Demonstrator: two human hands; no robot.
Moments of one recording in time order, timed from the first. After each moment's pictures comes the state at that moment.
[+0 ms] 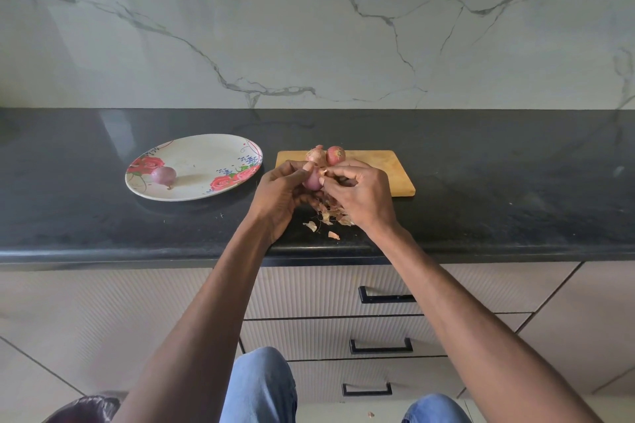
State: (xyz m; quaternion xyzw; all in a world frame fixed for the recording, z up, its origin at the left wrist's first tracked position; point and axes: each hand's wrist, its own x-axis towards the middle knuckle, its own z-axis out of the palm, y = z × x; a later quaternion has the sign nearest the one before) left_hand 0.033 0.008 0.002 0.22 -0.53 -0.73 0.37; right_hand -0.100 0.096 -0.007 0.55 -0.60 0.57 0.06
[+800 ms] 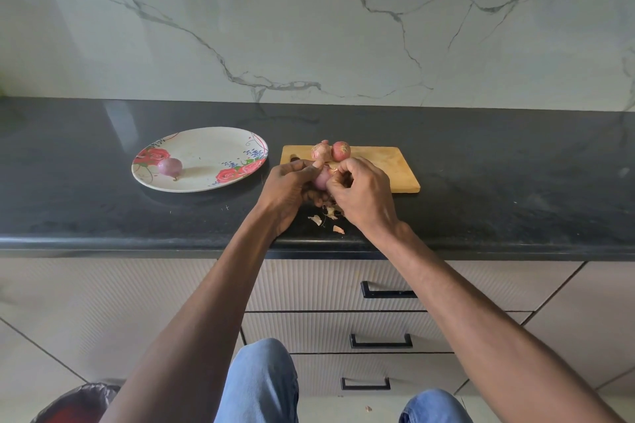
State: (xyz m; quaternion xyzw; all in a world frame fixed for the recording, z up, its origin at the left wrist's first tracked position) left_hand 0.033 0.009 0.001 0.22 -0.56 -0.72 0.34; right_hand -0.093 0.095 -0.013 0.56 -0.63 0.49 0.22
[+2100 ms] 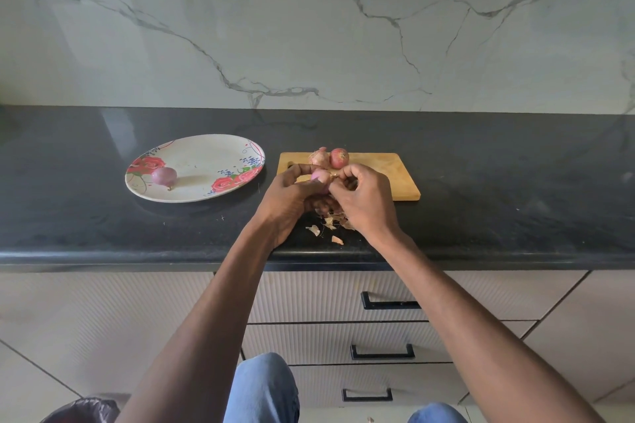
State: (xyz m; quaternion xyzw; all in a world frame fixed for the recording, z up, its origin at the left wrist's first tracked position) left_hand 0.030 0.017 0.005 0.20 -0.56 -0.73 0.33; right_hand -0.093 0.097 -0.005 0.50 -0.67 0.55 0.02
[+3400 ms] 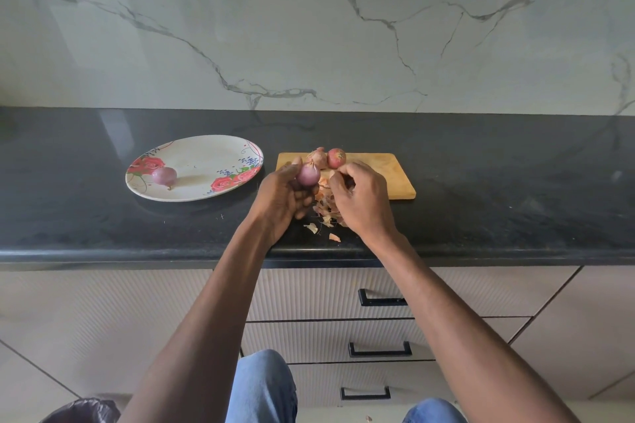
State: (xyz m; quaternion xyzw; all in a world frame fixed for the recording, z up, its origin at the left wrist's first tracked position) left_hand 0.036 0.017 0.013 0.27 -0.51 -0.75 0.33; right_hand -0.094 0.097 -0.008 0.54 -0.66 0.51 0.14
